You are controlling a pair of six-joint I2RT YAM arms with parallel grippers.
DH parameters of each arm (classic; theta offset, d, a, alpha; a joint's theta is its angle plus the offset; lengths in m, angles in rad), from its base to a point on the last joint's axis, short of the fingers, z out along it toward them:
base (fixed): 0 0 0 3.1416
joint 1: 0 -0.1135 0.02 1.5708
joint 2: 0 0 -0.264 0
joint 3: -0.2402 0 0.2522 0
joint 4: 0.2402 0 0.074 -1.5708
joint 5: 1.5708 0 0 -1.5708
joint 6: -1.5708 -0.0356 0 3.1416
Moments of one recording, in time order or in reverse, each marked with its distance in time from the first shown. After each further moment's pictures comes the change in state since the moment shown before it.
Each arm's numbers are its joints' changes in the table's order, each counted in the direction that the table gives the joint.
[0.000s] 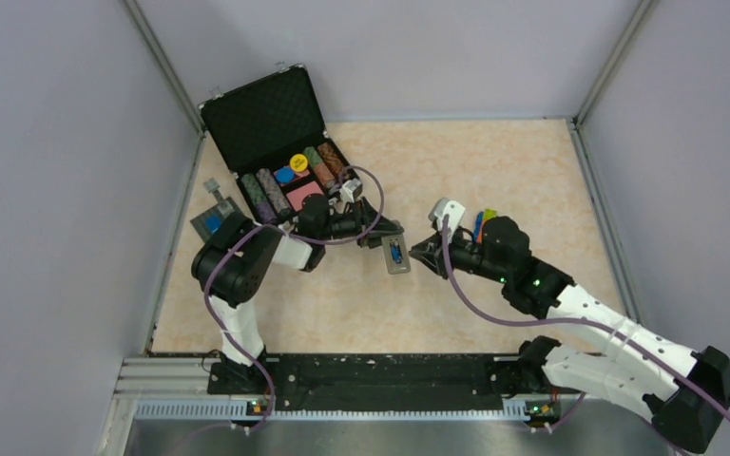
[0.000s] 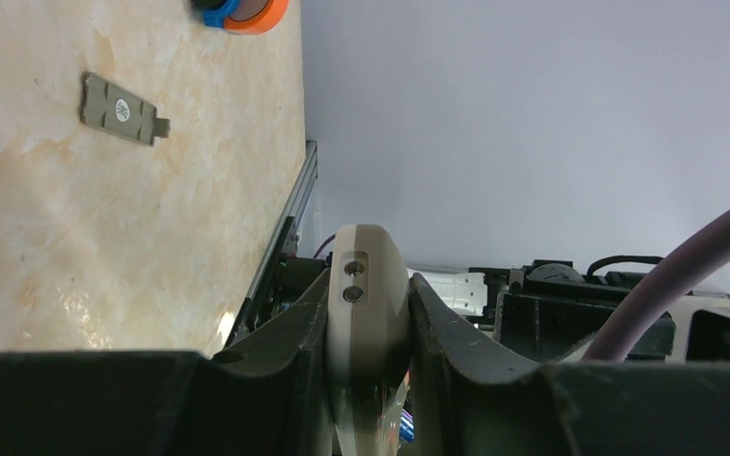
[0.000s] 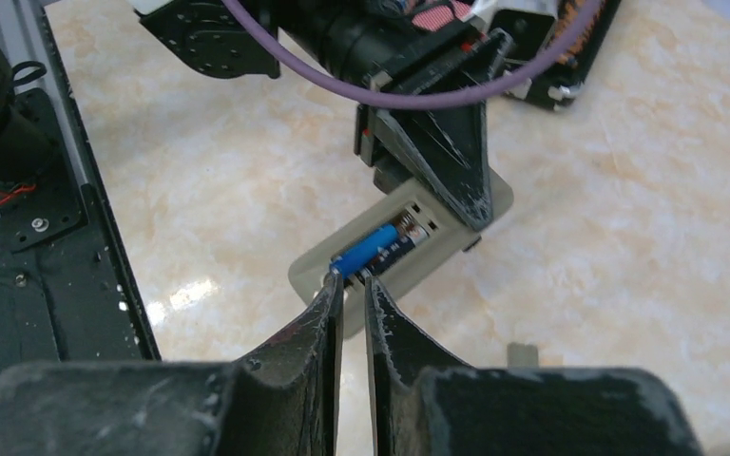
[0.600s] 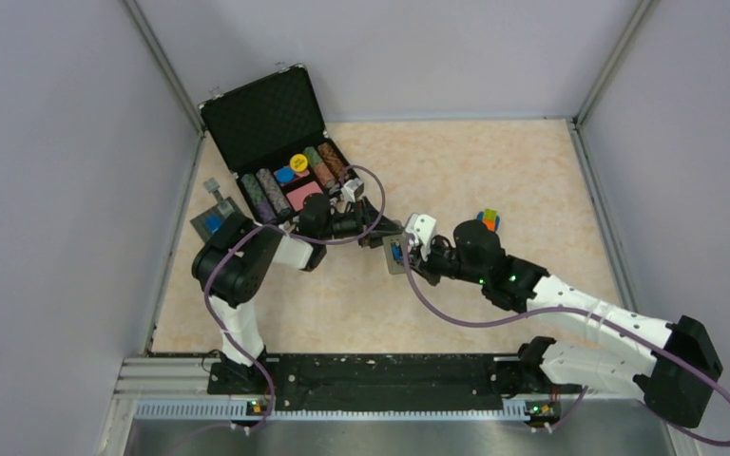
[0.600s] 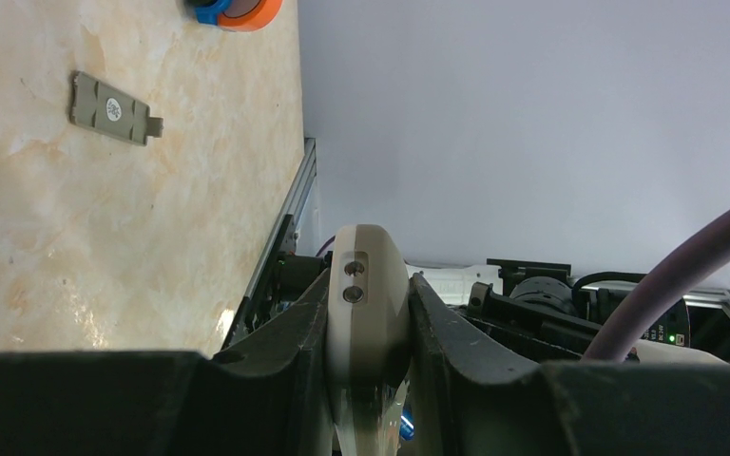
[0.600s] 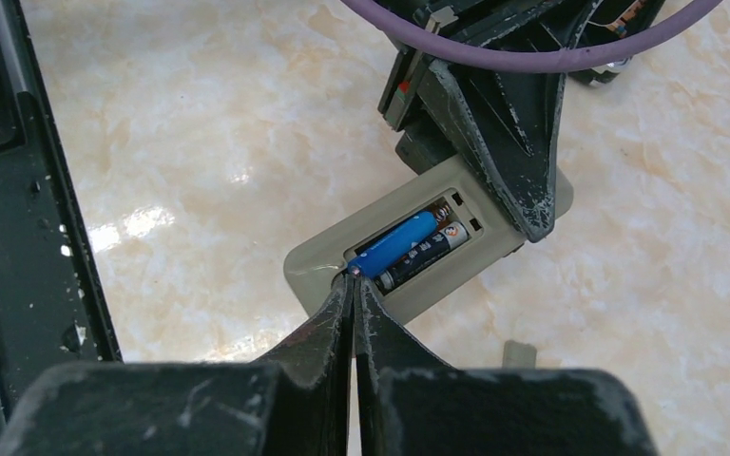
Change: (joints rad) left arm 0.006 -0.001 -0.013 0.006 0.006 0.000; right arm -0.097 0.157 -0.003 -0.026 0.040 0.164
